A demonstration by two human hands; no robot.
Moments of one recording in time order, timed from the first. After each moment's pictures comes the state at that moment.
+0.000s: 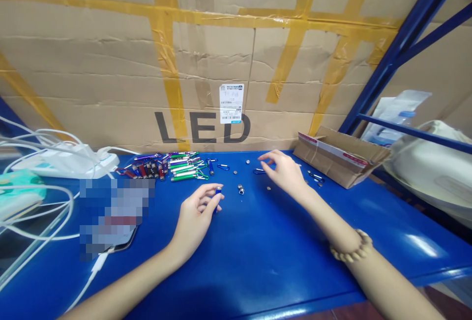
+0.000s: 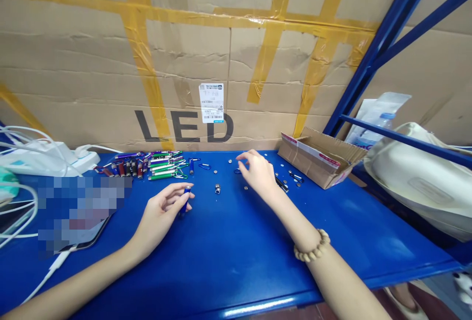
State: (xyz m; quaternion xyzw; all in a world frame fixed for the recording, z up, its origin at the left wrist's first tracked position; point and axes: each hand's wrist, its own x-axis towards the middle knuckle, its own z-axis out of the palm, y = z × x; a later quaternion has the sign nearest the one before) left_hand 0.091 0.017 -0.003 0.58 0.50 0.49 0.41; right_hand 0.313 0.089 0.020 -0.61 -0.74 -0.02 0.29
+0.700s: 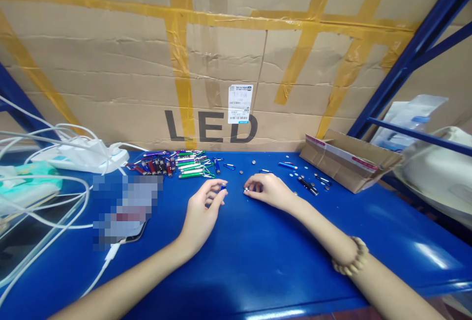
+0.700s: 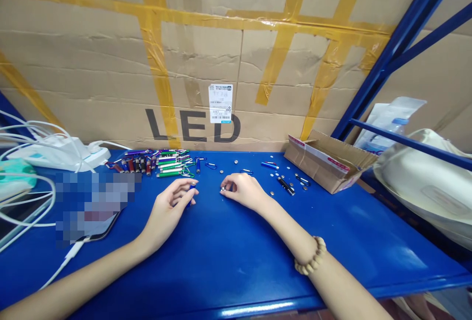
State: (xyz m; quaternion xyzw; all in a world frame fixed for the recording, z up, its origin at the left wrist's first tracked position) left_hand 0.089 0.017 -0.004 0.58 0.51 0.50 0.40; right_hand 0.286 0.079 -0.002 -0.46 -0.85 0.13 0.20
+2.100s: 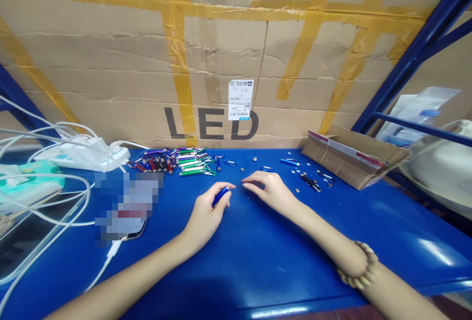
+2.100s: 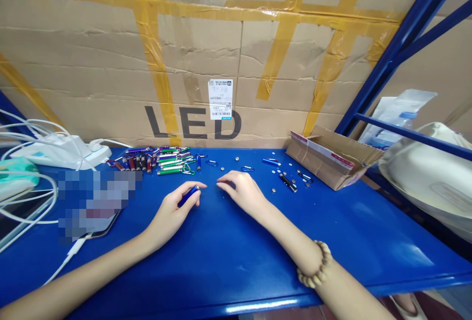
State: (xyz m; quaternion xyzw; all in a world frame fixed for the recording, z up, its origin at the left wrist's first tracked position) left_hand 0.089 0.017 -0.007 0.67 0.49 0.42 0.37; right_hand 0.275 0.064 0.002 -0.44 -0.84 0.12 0.30
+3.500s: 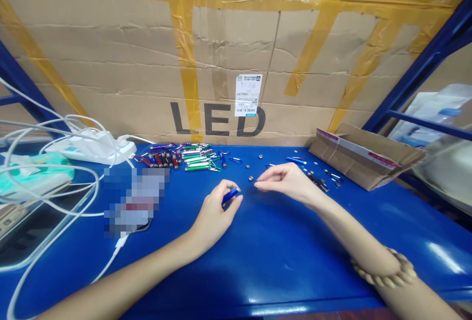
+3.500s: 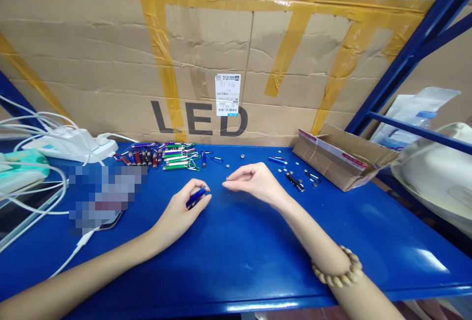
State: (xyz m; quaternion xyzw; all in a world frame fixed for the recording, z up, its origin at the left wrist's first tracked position) left_hand 0.093 0.012 -0.010 0.69 0.50 0.41 0.34; right_hand 0.284 0.058 0.022 -0.48 -0.69 0.42 0.34
